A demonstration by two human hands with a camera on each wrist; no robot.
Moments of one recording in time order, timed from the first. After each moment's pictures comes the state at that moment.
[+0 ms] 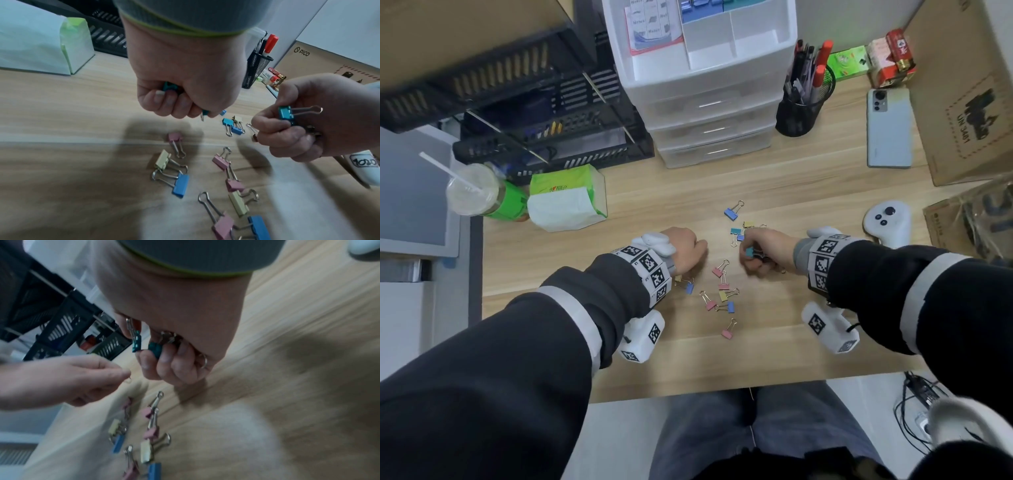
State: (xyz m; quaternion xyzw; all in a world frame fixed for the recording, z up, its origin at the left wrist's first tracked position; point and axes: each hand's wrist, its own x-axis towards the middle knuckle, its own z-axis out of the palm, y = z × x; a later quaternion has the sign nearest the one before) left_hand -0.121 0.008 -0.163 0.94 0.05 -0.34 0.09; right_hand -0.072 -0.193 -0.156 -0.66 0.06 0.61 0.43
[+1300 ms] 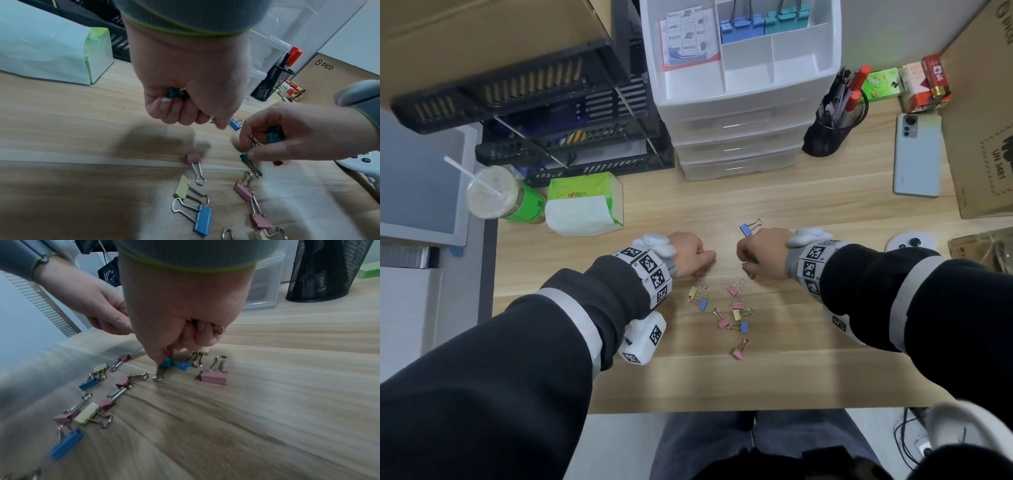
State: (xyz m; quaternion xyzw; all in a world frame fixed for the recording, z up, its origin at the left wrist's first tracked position) left_hand -0.106 0.036 -0.149 0.91 0.06 -0.37 0.16; right_hand -0.038 -0.161 -0.189 -0.86 -0.37 0.35 0.03
